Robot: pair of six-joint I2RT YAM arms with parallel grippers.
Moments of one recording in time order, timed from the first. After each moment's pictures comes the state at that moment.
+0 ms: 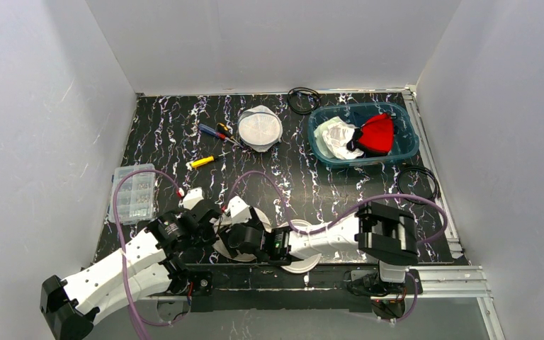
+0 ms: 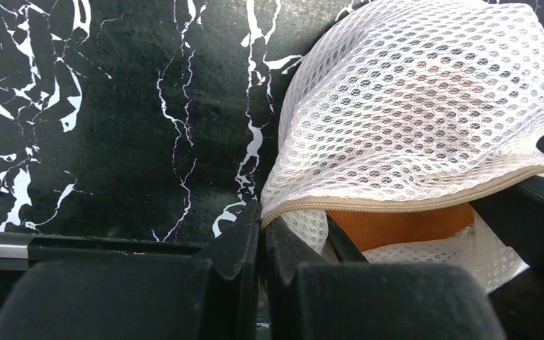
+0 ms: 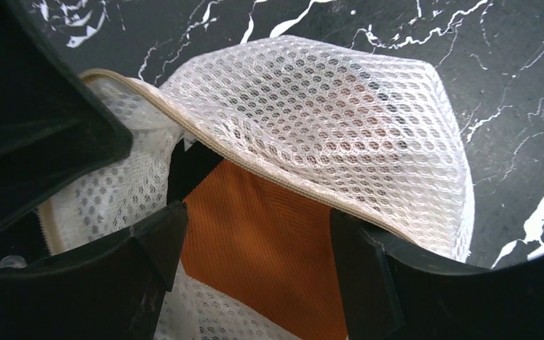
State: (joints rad) left arm -0.84 0.74 0.57 -0.99 -0.33 -1.00; right arm 1.48 1.77 1.02 0.07 0.53 0.52
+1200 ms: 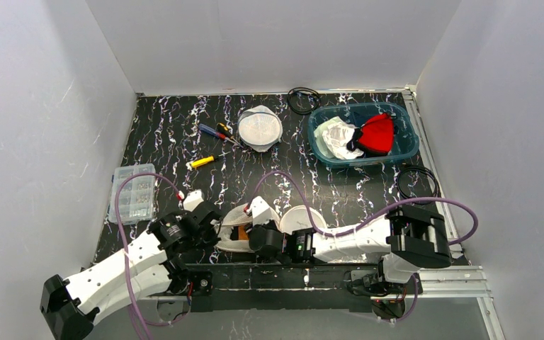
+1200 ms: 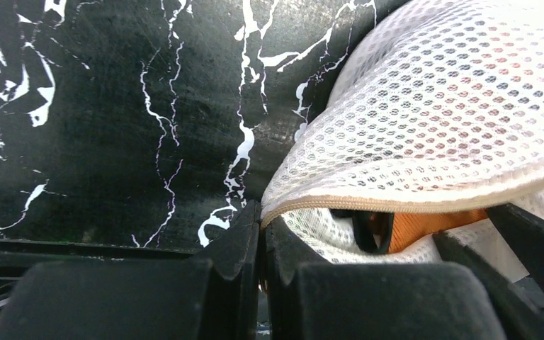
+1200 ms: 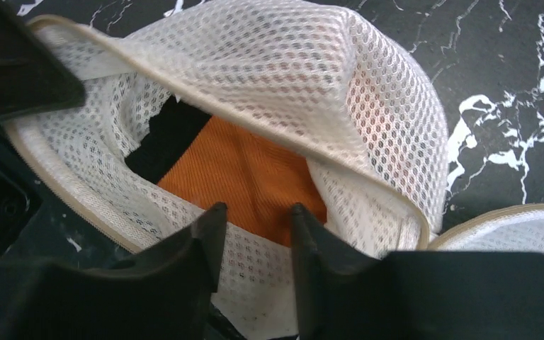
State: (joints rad) left arm -0.84 0.73 0.53 -0.96 -0.32 -1.06; right arm 1.49 1.60 0.85 0.01 0.60 0.57
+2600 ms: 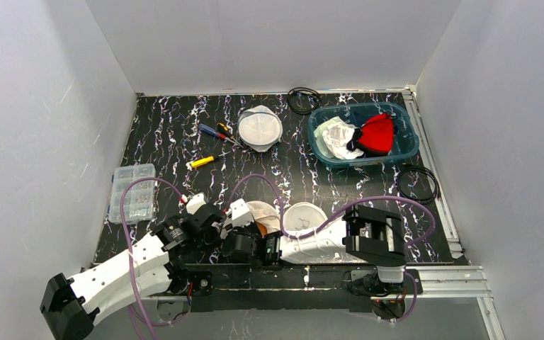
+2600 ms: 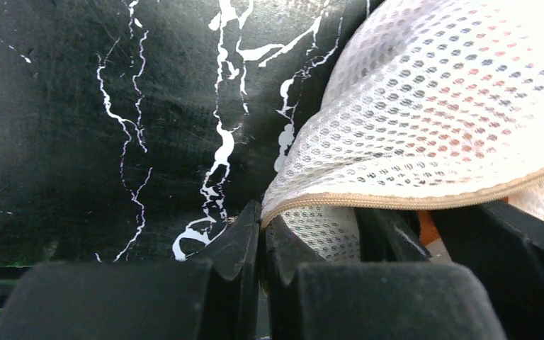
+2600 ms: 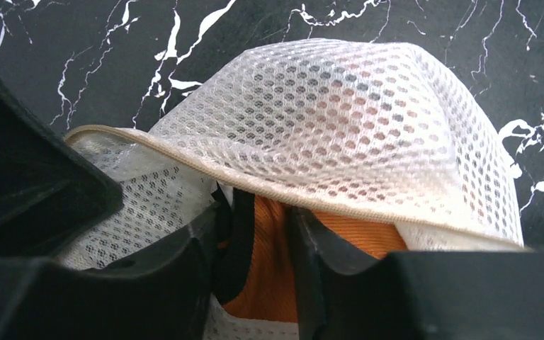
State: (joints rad) left arm -0.83 0.74 0.45 -0.84 -0.27 -1.09; right arm 1.51 1.88 1.10 -0.05 0.73 0.63
